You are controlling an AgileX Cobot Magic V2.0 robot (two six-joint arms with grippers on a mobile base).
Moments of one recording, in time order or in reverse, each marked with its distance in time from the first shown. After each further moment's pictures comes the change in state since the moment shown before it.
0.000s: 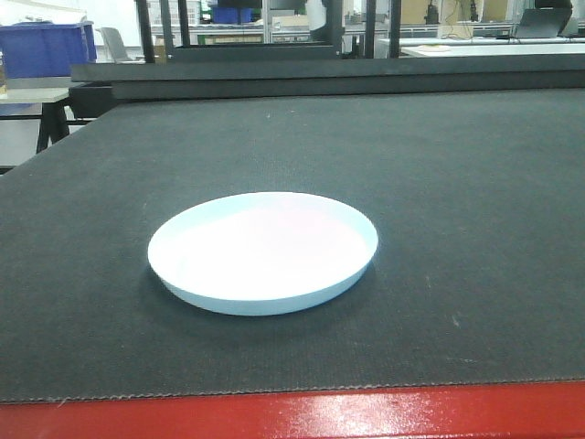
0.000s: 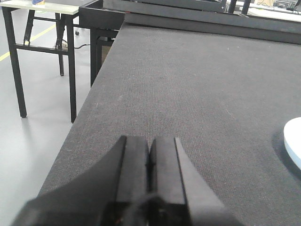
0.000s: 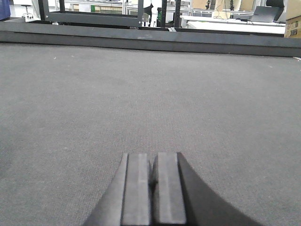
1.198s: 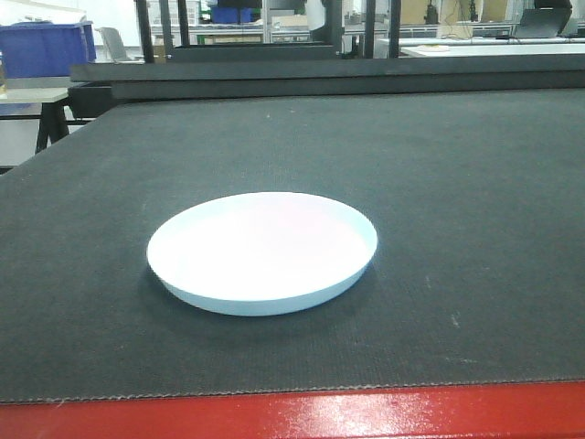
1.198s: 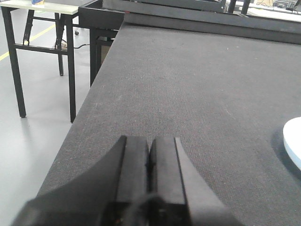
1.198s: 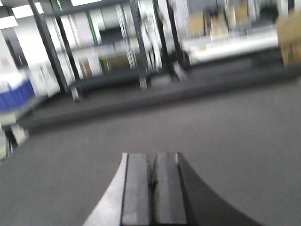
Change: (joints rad) left arm 0.000 0.000 0.000 0.000 0.000 0.000; right arm 0.000 0.332 -0.807 -0.003 0.484 0.266
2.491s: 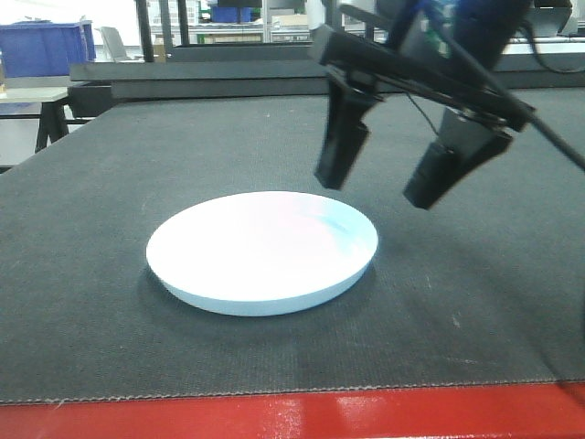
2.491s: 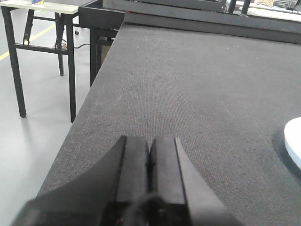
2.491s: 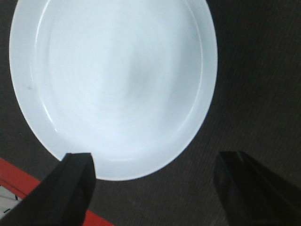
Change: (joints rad) left arm 0.000 0.000 0.000 0.000 0.000 0.000; right arm 0.428 1.378 -0.525 0.390 0.383 -0.259
